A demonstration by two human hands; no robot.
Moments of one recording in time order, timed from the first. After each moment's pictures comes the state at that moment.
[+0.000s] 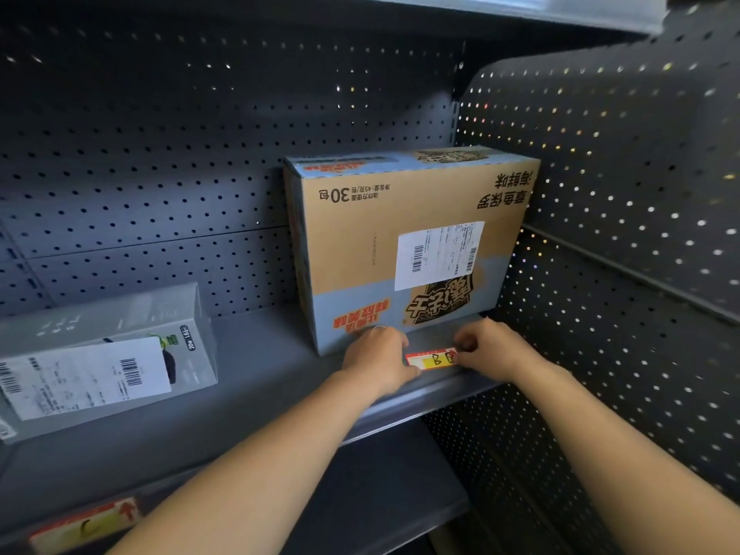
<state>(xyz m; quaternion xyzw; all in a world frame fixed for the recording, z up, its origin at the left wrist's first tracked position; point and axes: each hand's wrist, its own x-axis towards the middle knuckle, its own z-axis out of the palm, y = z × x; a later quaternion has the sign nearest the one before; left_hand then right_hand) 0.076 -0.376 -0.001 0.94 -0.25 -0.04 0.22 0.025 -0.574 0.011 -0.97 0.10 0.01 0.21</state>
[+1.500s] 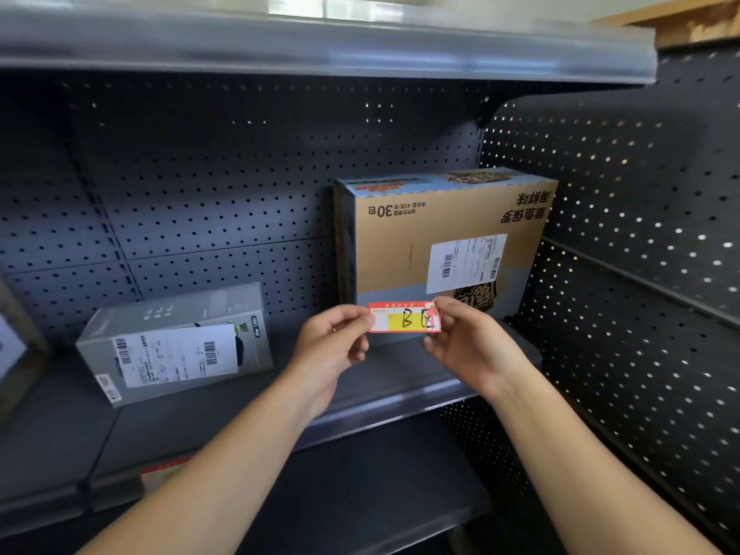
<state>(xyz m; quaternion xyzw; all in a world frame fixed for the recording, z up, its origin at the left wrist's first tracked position) 0.009 -0.260 0.058 0.63 -0.06 -0.06 0.77 -0.023 -0.455 0.066 -0.47 0.03 0.02 0.88</state>
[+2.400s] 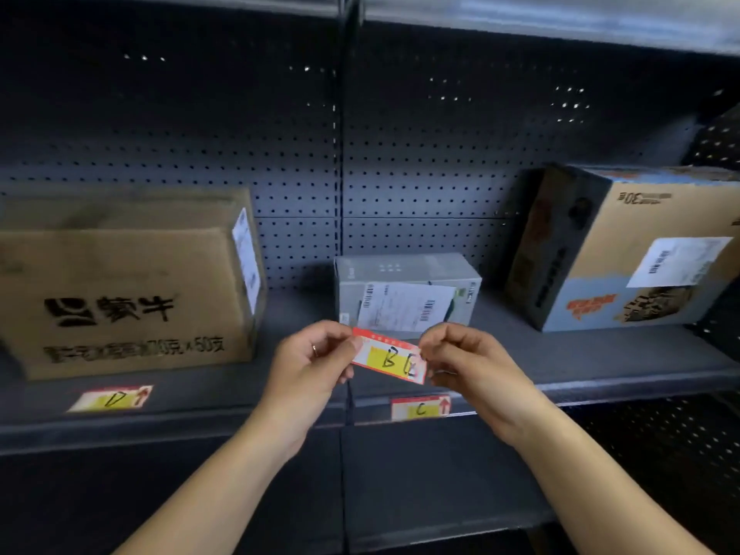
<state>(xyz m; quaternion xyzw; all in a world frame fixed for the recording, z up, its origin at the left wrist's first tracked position) -0.060 0.079 0.035 0.68 -0.05 0.07 0.73 -0.061 -0.132 0.052 -0.70 -0.05 0.06 0.71</state>
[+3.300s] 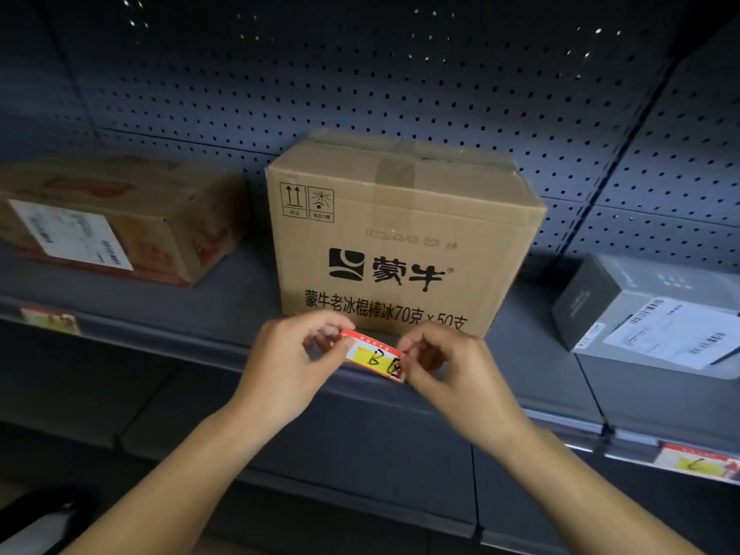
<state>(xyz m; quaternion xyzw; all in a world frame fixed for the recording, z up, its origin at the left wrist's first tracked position) -0.095 0.394 0.006 0.87 0.00 0.22 0.43 -0.041 0.178 0.010 -0.85 -0.31 -0.05 0.41</state>
